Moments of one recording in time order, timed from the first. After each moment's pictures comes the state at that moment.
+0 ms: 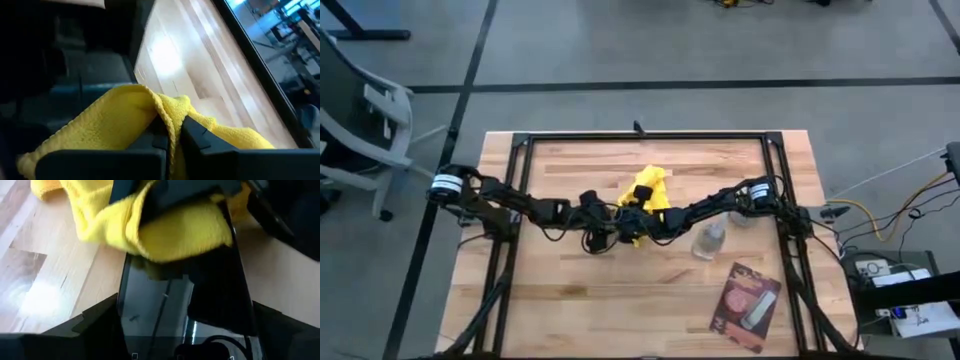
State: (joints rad) left arm -0.01 1.52 0.48 0.20 -0.26 -0.11; right arm 0.04 2.24 1.37 0.08 0.68 -0.15
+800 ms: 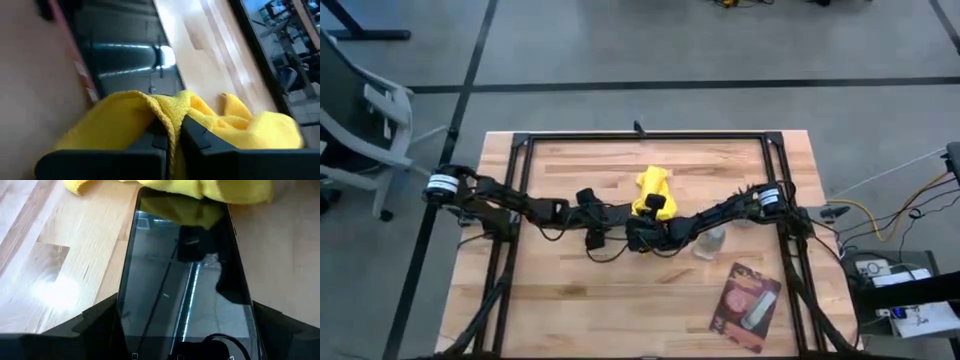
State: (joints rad) left arm -0.01 1.48 0.48 0.16 -0.32 -0.09; right arm 0.15 2.19 1.36 -0.10 0.73 0.03
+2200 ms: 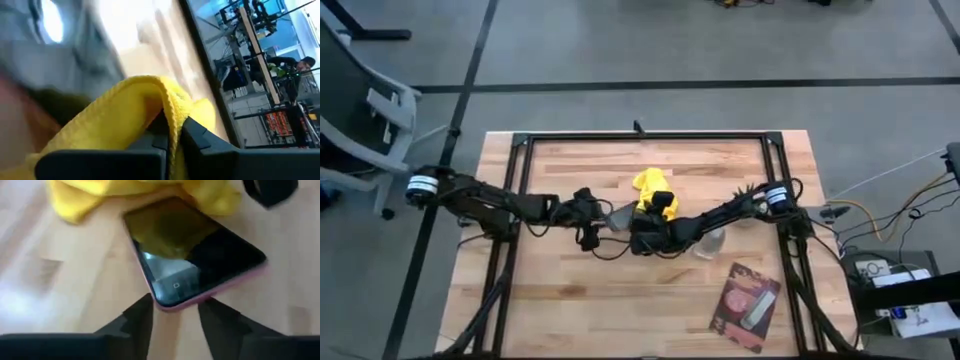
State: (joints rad) left arm -0.01 1.32 0.46 0.05 -0.15 -0.14; right arm 0.16 2.10 1.35 -0.28 1.00 0.02
